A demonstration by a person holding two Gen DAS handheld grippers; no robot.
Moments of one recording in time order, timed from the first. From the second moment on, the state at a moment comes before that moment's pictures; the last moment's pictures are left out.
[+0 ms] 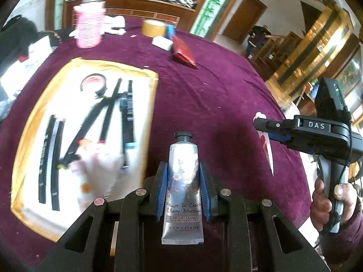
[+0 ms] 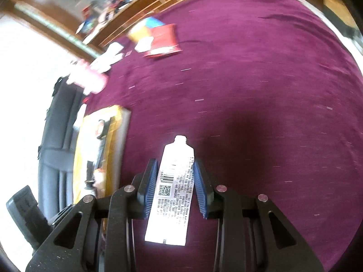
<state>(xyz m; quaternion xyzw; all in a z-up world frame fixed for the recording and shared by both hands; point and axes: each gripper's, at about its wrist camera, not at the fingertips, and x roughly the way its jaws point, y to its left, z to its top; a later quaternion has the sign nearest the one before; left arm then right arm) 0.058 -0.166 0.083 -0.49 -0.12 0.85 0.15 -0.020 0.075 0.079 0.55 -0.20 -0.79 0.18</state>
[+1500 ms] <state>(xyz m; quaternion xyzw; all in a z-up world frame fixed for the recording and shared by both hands) 0.066 -0.295 0.064 -0.48 -0.10 0.87 0.08 0.032 -0.176 0.106 0.42 0.17 -0.88 0.15</state>
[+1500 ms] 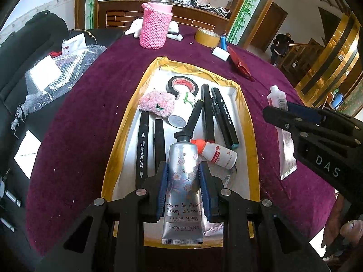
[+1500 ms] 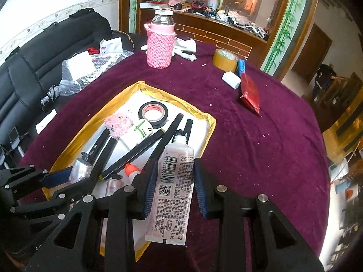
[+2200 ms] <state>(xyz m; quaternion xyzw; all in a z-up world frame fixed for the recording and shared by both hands) 0.062 -0.296 0.052 -0.49 -0.10 0.86 0.08 0.033 -0.186 0.093 0.42 0.20 -0.87 0.16</state>
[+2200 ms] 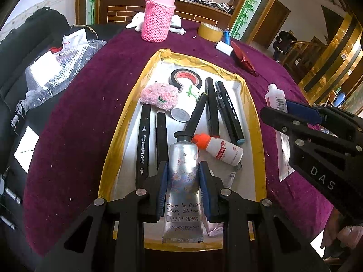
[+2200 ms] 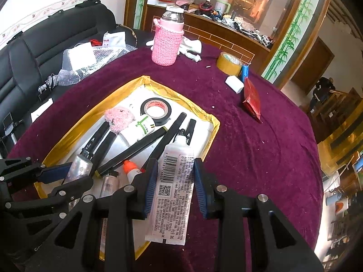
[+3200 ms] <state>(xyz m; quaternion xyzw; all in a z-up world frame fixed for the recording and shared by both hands) 0.047 -0.306 0.025 -0.51 -0.10 0.85 0.07 0.016 -0.200 0.046 0.50 0.21 -0.83 0.16</state>
